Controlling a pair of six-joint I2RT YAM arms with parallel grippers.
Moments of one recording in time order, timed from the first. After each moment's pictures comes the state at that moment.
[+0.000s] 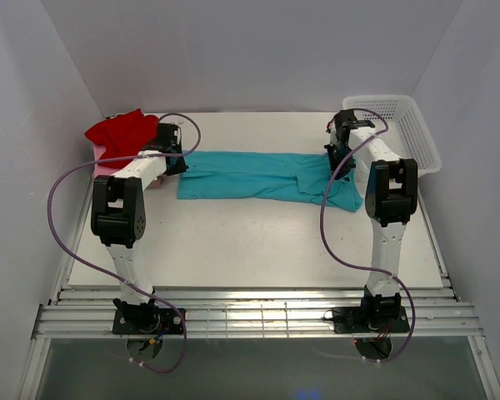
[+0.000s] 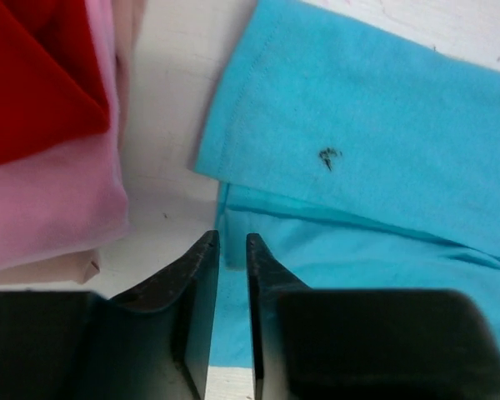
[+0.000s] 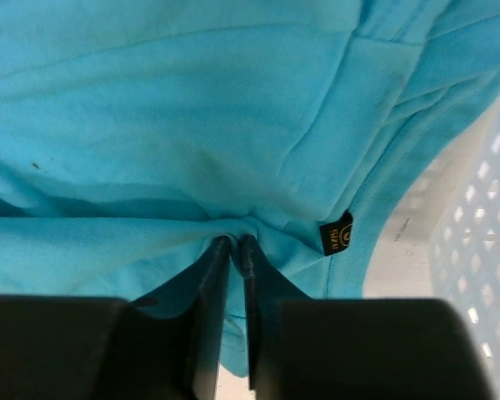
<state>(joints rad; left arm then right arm) -0.12 1.98 1.43 -0.36 -0.14 -0.32 0.13 2.24 1.86 -0.92 -0.02 -0.03</state>
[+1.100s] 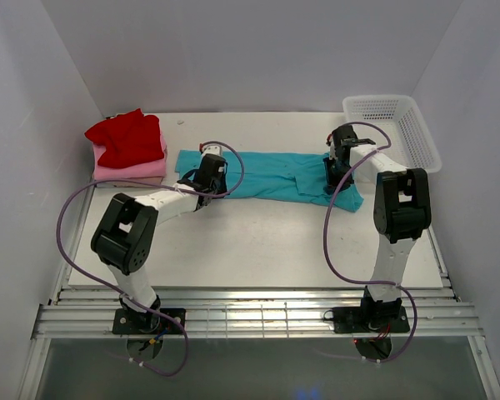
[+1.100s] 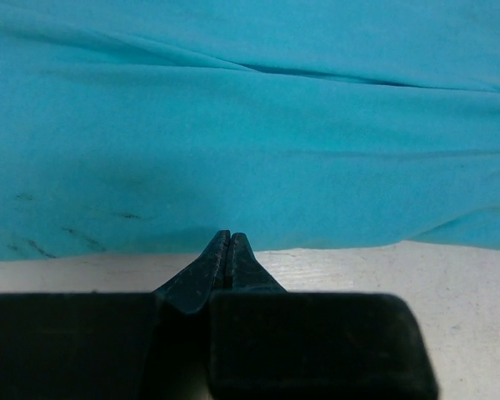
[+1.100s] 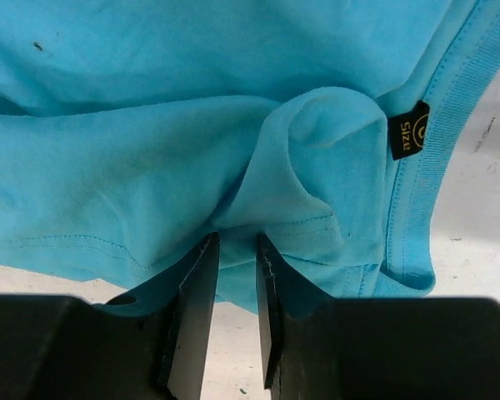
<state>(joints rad) -0.50 1.76 1.05 -0.03 -0.23 -0.45 0.17 2.00 1.47 -0.71 0.00 0.05</state>
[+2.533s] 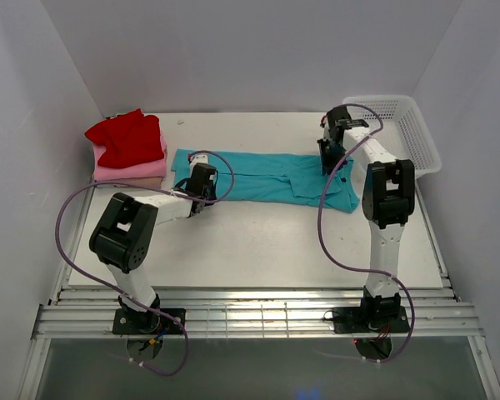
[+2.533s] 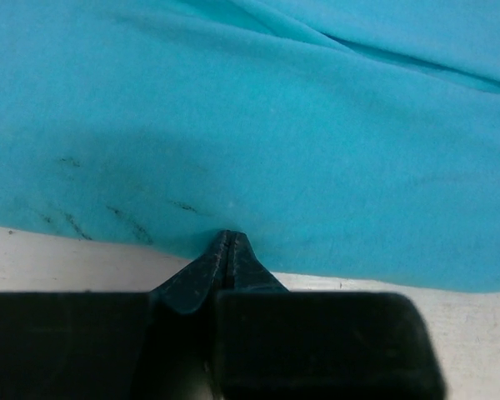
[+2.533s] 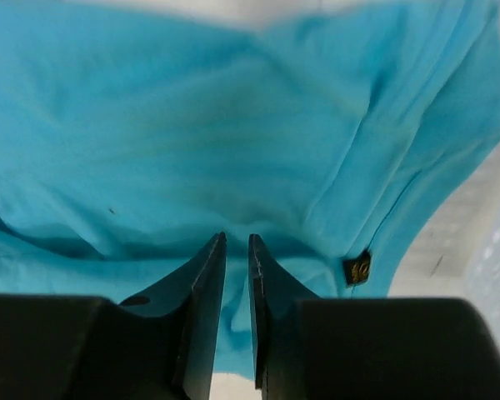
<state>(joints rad) -0.44 1.78 0.93 0.06 -0.32 -0.45 0.17 2.27 1.99 -0.88 -0.04 0.04</state>
